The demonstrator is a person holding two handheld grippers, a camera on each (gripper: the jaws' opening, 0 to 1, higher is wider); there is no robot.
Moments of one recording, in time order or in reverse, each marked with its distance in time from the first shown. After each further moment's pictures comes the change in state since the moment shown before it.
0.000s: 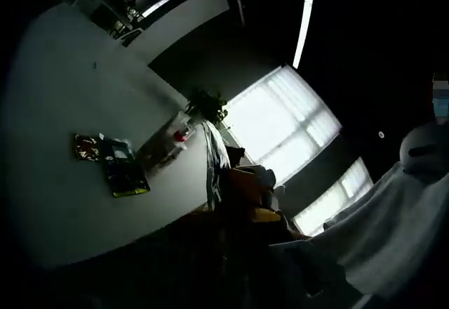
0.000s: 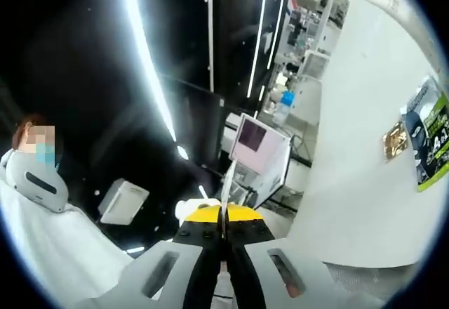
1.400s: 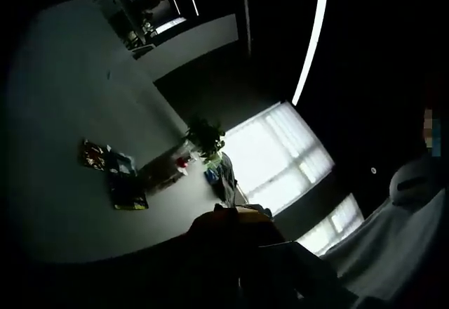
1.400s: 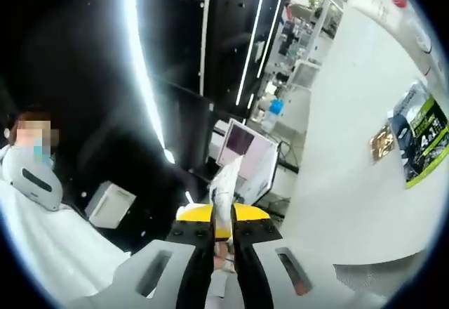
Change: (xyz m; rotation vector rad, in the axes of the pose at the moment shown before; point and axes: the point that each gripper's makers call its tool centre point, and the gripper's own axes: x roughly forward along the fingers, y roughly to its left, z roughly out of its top) left arm -0.025 0.005 0.034 -0.103 -0.221 -0.045; right arm -0.014 -0.007 -0.002 -0.017 -0.043 -0.077
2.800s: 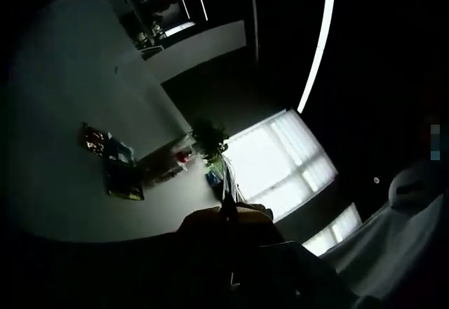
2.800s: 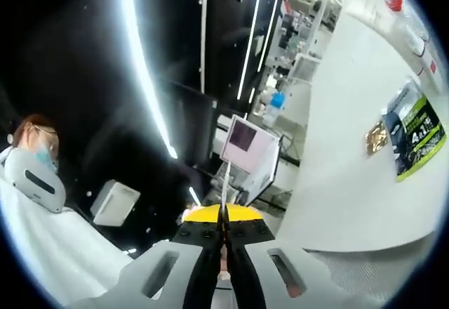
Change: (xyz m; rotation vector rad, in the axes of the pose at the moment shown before) left arm 0.011 -0.004 -0.027 -0.054 -0.018 0.029; right arm -0.027 0.007 0.004 0.011 0.032 0.010
